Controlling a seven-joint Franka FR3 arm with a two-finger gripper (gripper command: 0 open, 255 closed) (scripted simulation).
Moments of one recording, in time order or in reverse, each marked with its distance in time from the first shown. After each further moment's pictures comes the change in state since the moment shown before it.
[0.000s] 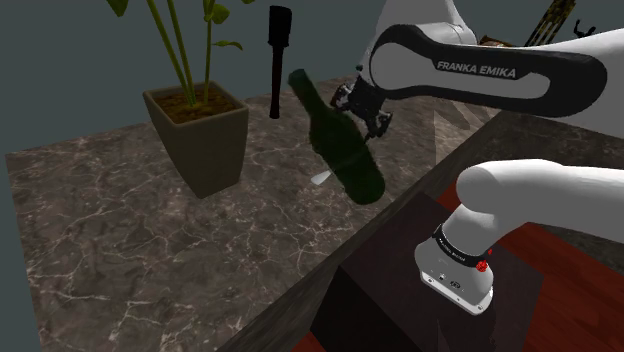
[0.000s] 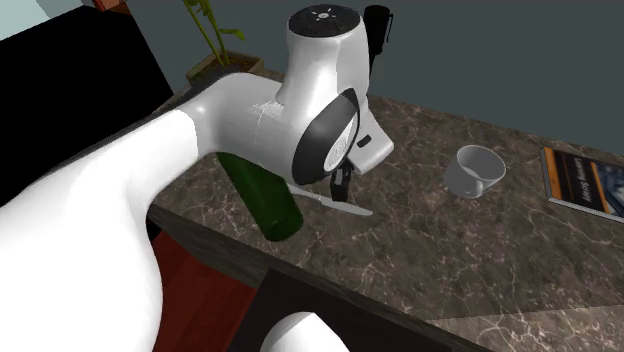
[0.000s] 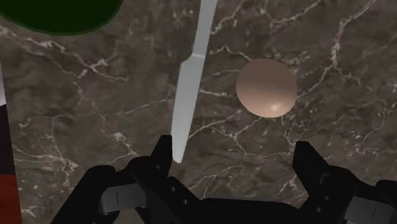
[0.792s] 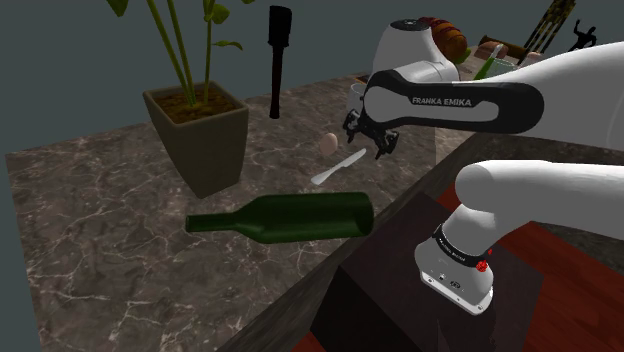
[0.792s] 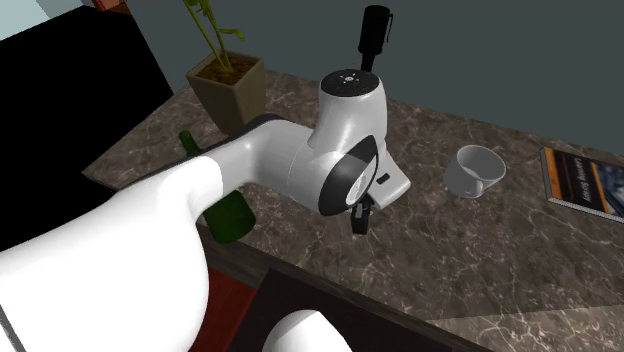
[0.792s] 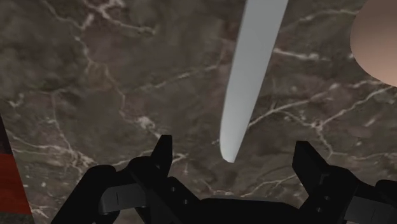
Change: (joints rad) arm -0.062 0.043 0.072 -0.134 -0.042 0.083 -0.021
